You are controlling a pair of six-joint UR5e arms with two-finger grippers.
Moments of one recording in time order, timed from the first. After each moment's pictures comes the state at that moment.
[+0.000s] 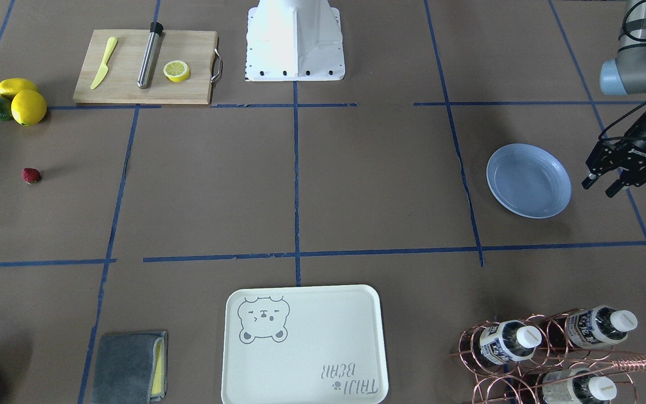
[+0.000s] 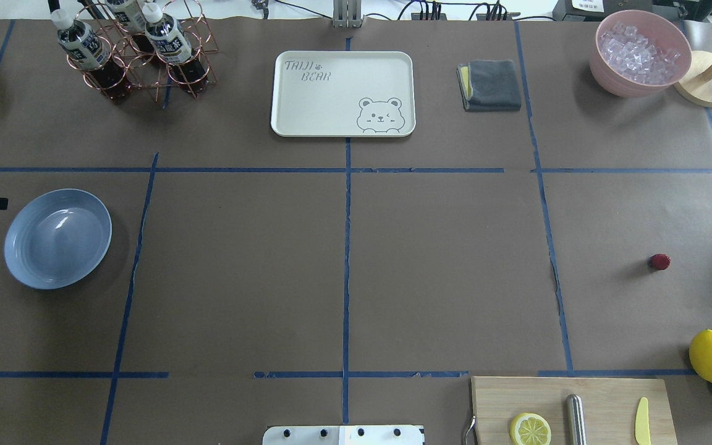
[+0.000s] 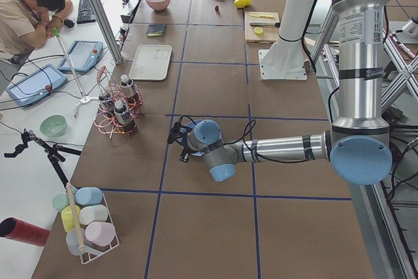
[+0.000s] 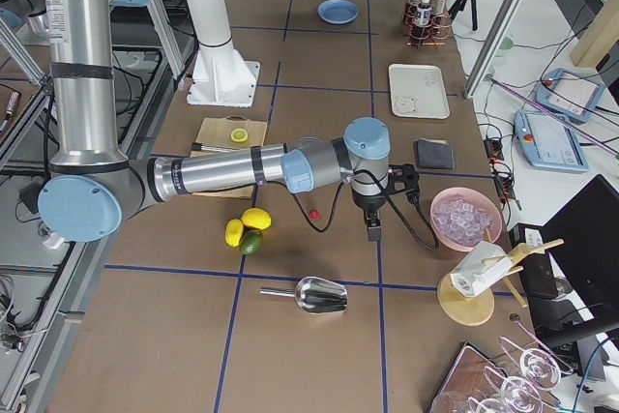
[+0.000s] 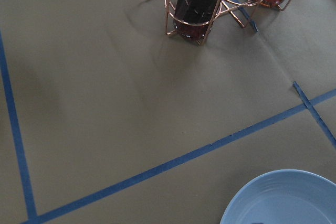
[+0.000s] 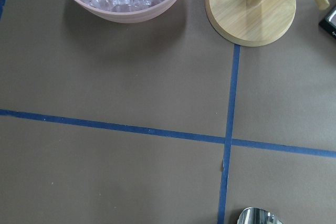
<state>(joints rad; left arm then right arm) -1.05 -1.47 -1.41 -2.86 -2.12 -0.76 1.48 -1.56 1.75 -1.44 2.30 0.21</state>
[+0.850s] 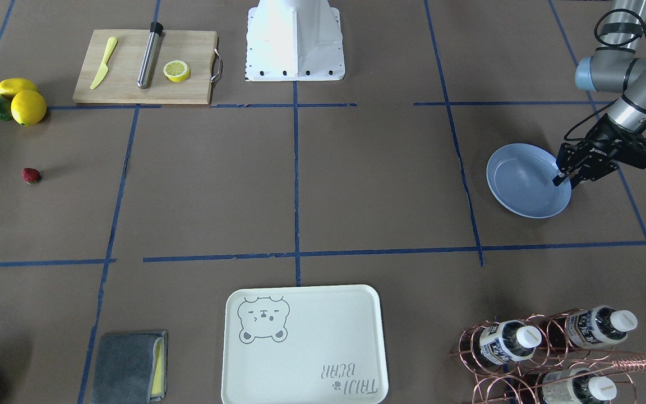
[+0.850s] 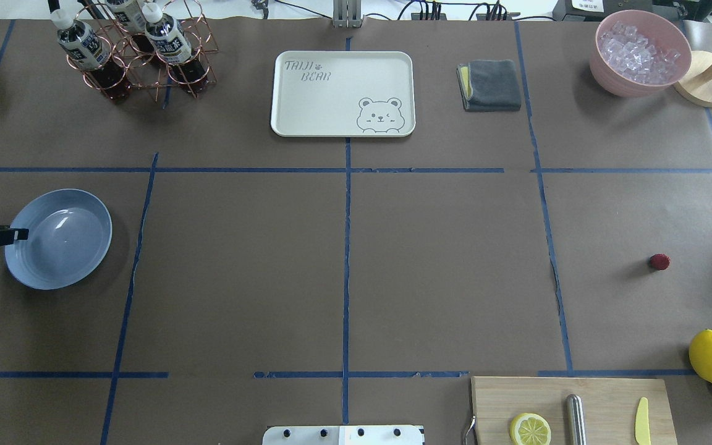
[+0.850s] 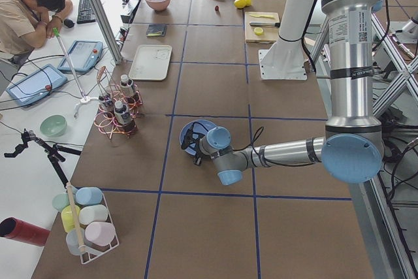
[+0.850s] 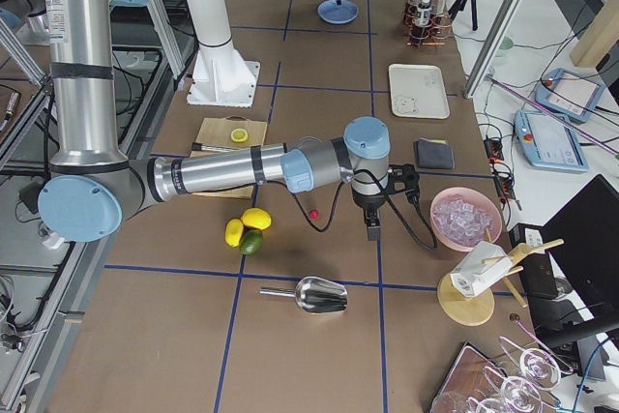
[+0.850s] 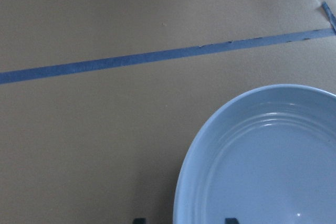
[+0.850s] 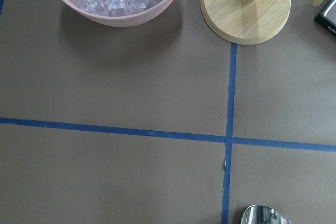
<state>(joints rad) -0.92 -1.46 -1.37 -2.93 -2.05 -0.84 1.48 -1.56 1.75 -1.44 2.30 0.22</state>
